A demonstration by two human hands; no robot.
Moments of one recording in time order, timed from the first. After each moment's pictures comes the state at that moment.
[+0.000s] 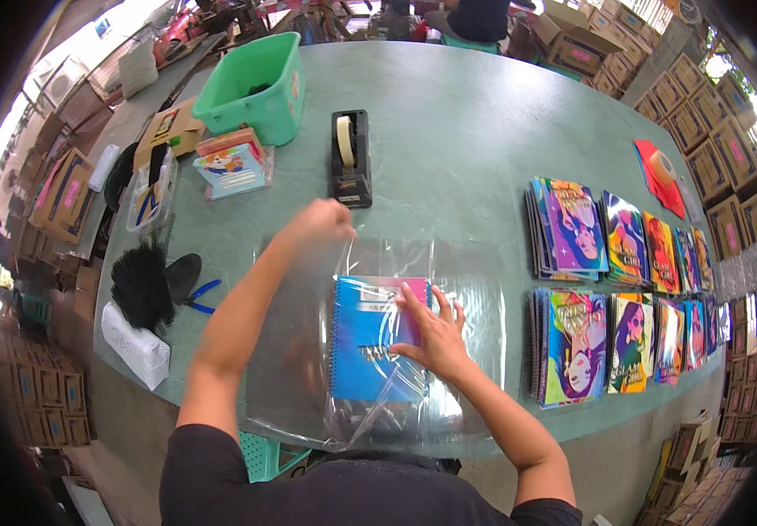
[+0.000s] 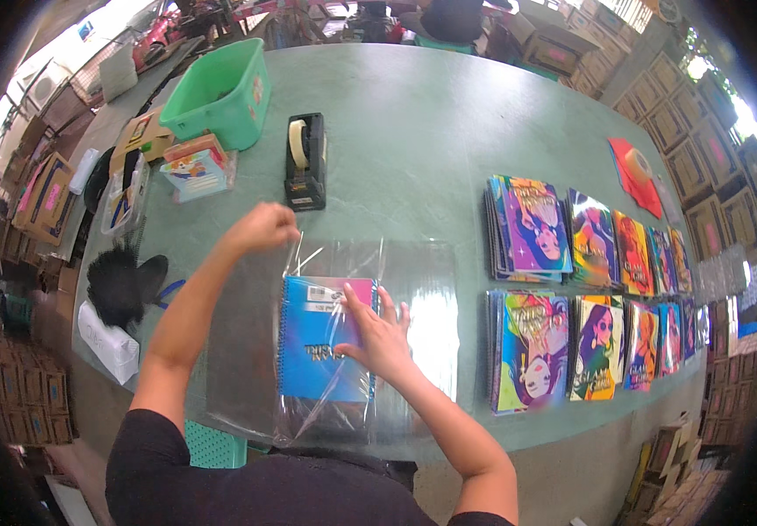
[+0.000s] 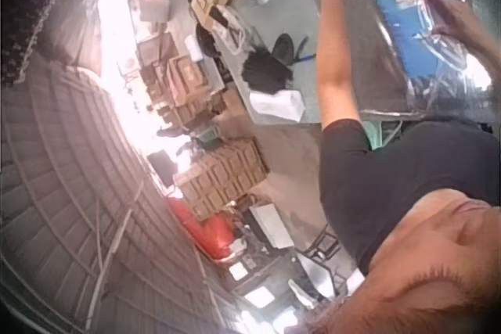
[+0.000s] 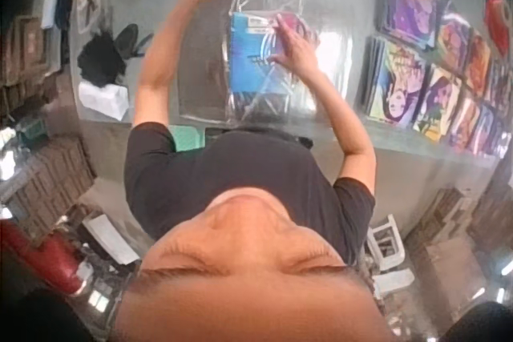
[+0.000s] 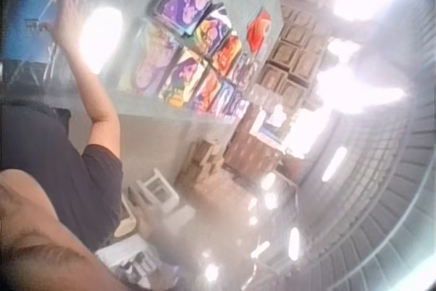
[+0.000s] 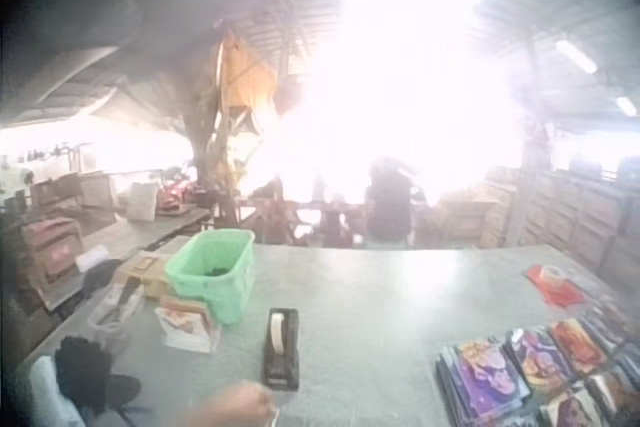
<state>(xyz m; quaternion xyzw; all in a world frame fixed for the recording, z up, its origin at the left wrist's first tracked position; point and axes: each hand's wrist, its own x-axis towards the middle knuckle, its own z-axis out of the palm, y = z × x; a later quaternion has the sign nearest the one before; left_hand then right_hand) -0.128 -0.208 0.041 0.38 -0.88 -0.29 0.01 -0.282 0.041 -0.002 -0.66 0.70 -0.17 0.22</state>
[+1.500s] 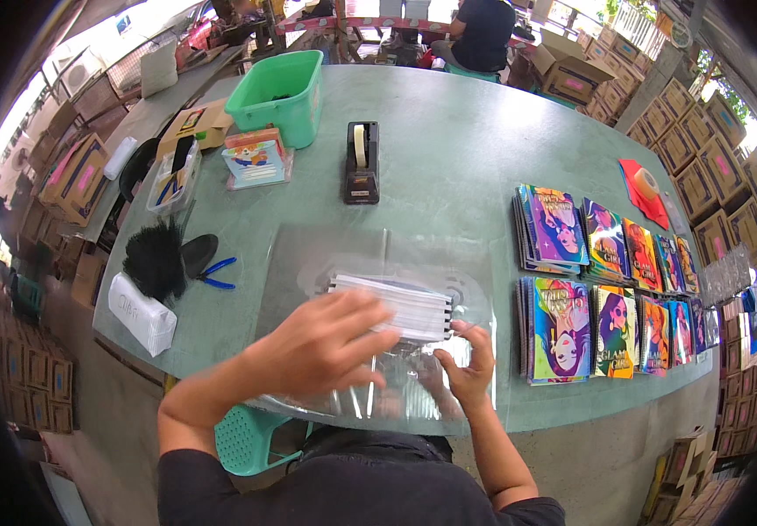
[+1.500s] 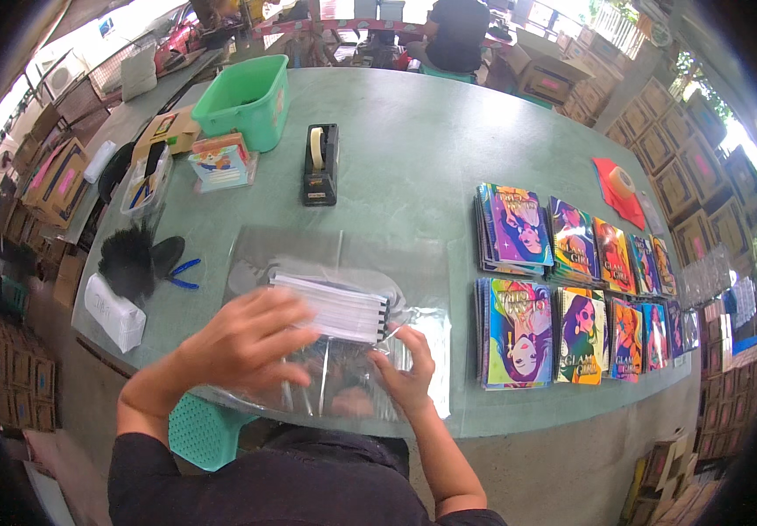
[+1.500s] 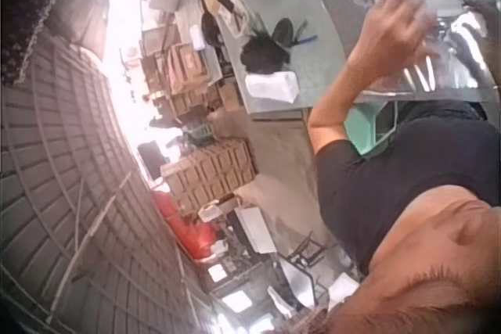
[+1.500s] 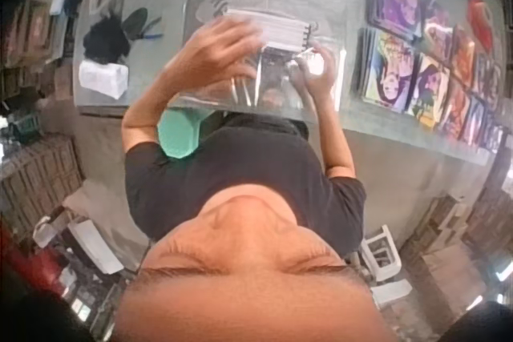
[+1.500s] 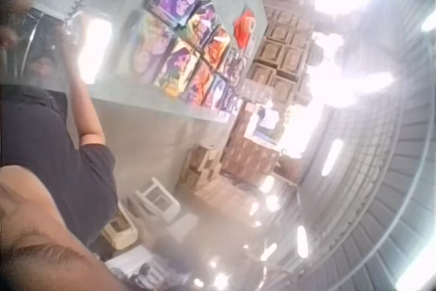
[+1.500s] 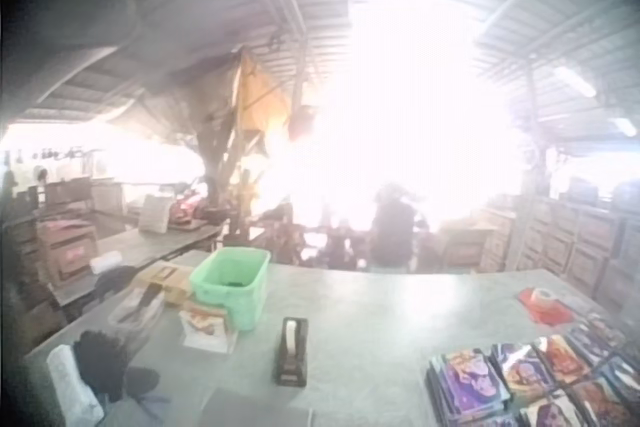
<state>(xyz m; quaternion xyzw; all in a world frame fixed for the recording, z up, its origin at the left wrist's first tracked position) -0.050 0.023 0.170 0.05 -0.96 -0.12 0.25 -0.268 0.144 0.015 -0.57 0.56 -0.60 0.08</state>
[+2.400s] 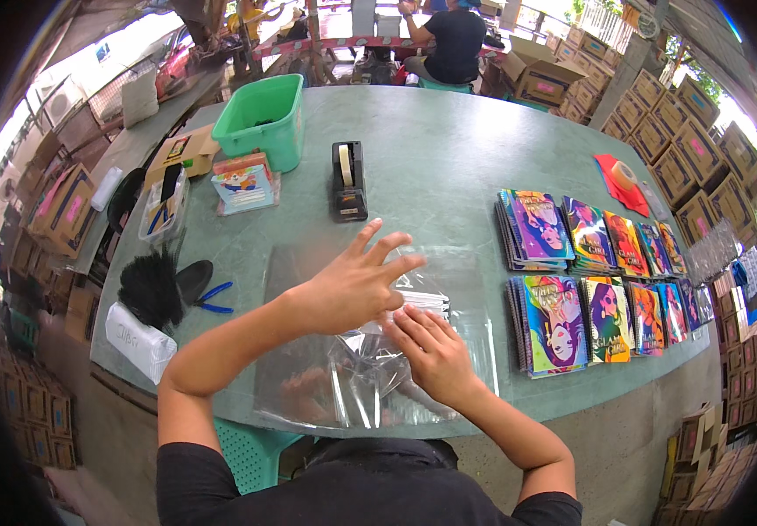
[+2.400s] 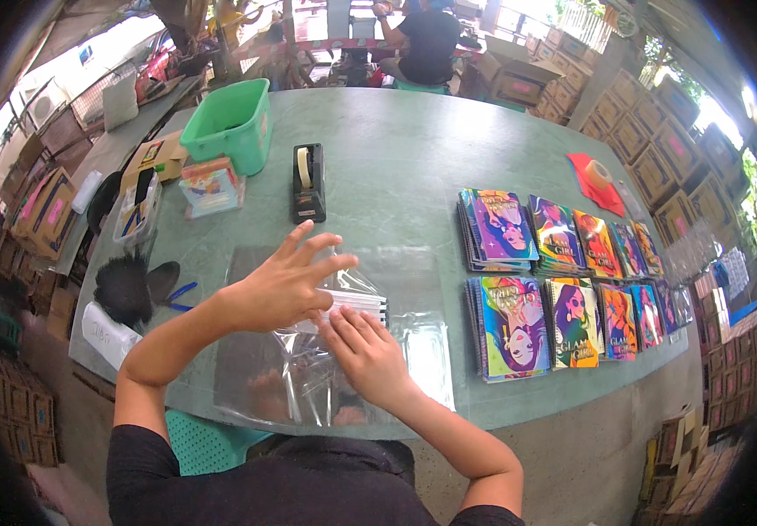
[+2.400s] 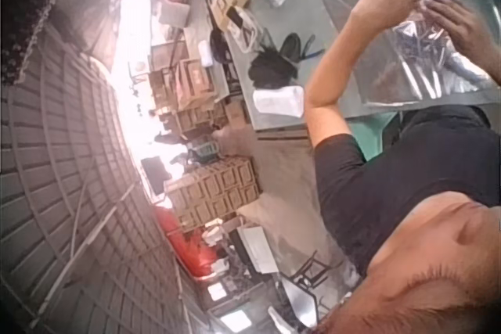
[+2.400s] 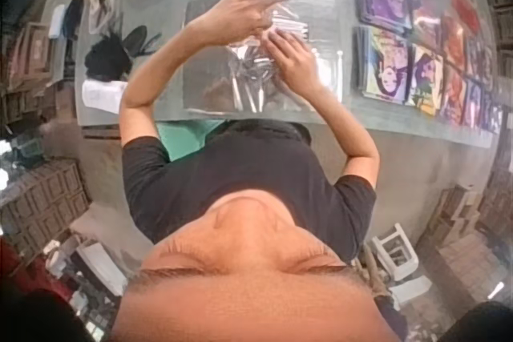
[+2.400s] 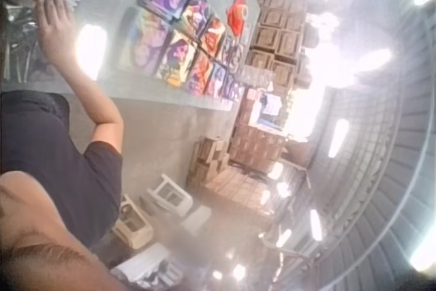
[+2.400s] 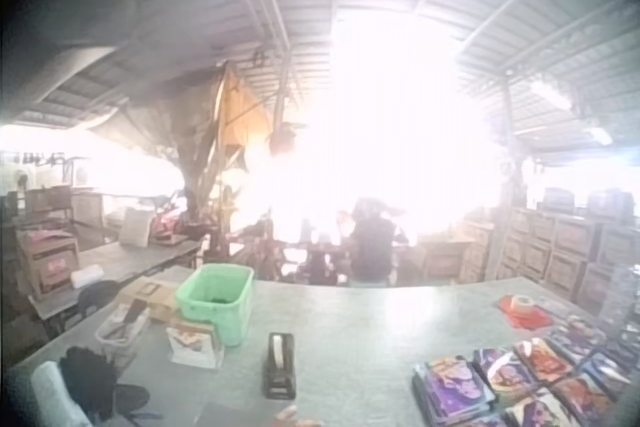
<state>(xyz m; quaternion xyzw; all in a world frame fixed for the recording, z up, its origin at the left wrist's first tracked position) -0.090 -0.031 0.174 0.00 -0.99 0.04 0.10 -0.231 0.115 0.095 -0.79 0.55 -0.27 -0.10</state>
